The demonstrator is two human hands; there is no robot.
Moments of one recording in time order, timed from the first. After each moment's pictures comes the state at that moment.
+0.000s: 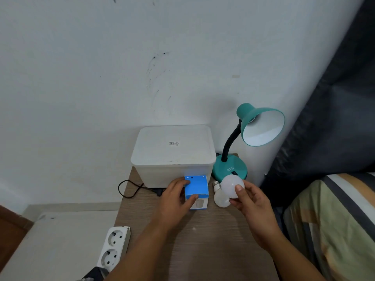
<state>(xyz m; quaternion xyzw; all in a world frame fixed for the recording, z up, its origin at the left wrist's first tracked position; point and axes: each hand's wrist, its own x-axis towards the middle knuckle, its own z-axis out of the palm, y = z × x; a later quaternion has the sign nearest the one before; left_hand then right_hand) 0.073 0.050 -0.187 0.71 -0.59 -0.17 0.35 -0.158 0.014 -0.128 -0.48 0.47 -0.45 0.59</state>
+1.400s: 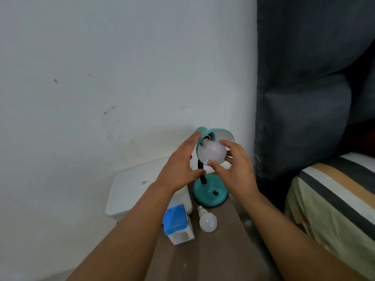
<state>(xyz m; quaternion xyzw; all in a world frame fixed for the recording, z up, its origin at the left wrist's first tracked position) -0.007 -0.082 -0.018 0.54 -0.78 -0.14 0.30 -0.187 -0.091 -0.065 -0.65 0.43 -0.57 0.26</state>
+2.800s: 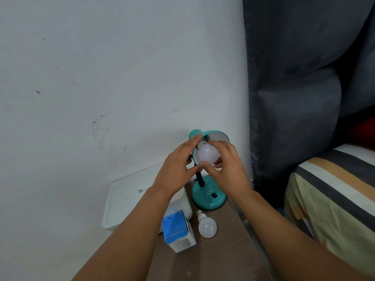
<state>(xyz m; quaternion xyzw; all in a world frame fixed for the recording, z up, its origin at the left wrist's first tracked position) -0.006 -0.097 -0.021 0.51 -0.79 -0.12 0.31 -0.176 -0.104 -0.074 -0.67 0.47 -0.53 0.23</state>
